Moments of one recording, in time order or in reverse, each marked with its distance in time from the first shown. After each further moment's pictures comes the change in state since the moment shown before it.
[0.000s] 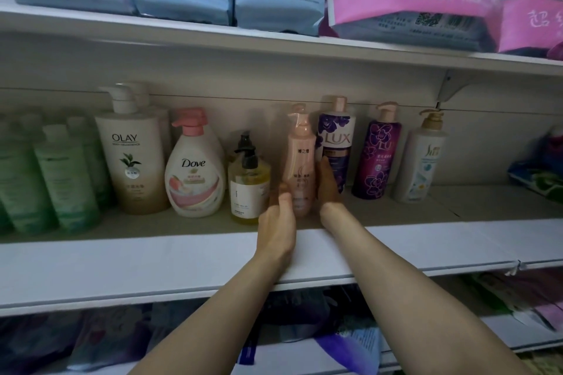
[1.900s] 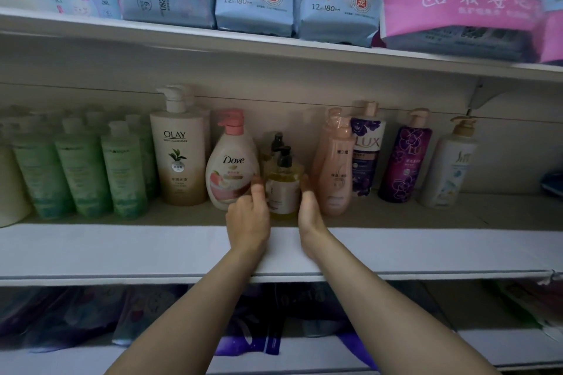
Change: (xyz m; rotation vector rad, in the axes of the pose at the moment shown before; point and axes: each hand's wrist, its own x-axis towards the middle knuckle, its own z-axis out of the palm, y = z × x) left_hand 0.006 -0.003 -0.101 0.456 0.279 0.166; right_hand -0.079 0.044 0.068 -0.174 -0.236 0.126
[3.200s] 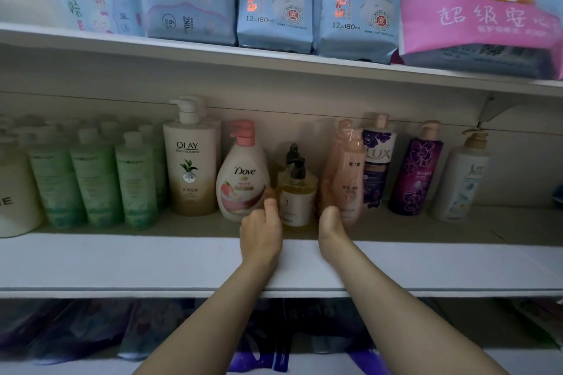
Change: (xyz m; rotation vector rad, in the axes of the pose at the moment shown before) left_hand -0.003 -0.001 0.004 -0.239 -0.006 -0.119; right_hand 0.017 -0.005 -0.017 0.154 0.163 -0.062
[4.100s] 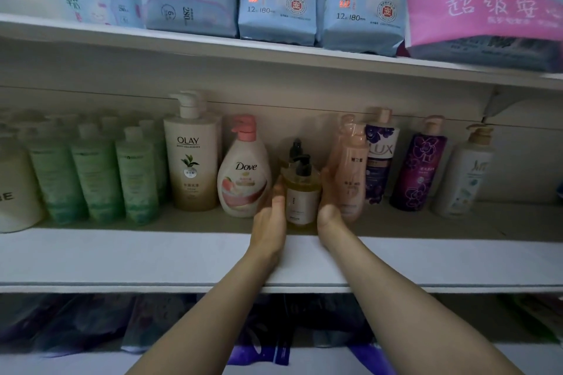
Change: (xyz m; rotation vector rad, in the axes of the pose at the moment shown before) left_hand 0.005 -0.001 0.005 -0.393 -0.294 -0.123; right_hand 0.010 -0.008 0.020 0.003 0.180 -0.028
